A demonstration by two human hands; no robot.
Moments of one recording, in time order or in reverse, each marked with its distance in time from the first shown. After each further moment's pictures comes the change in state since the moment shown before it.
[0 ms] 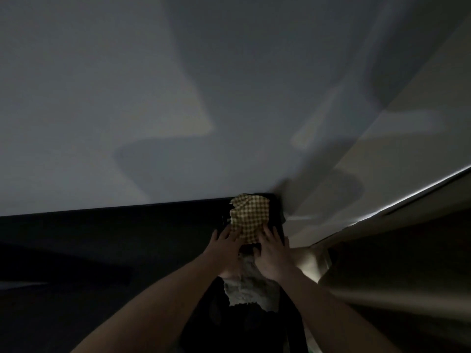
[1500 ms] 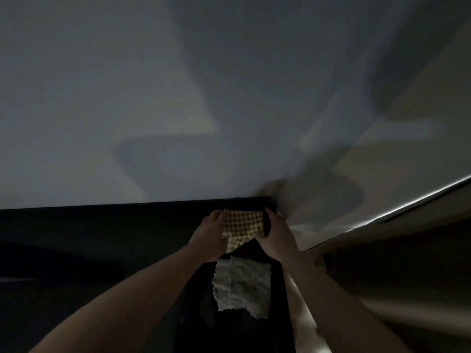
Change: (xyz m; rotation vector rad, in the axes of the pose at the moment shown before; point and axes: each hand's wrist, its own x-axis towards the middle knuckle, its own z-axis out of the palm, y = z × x) left_hand 0.021 -0.027 -0.013 -0.284 0.300 -0.140; right_hand 0.035 0.027 -0.044 0.425 0.162 0.070
